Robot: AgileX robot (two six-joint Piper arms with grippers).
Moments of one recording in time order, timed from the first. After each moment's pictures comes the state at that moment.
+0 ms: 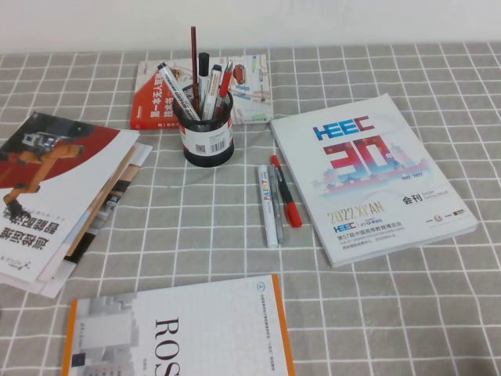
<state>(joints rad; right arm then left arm) 0.04 -0.01 0.03 0.16 0.38 0.04 -0.35 0.42 -0.46 0.12 0.26 -0.24</state>
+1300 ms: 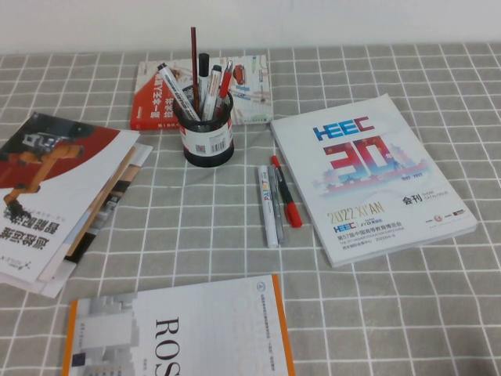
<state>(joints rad) 0.04 -0.01 0.03 0.16 0.38 0.04 -0.11 0.00 -0.11 0.01 0.27 -0.09</state>
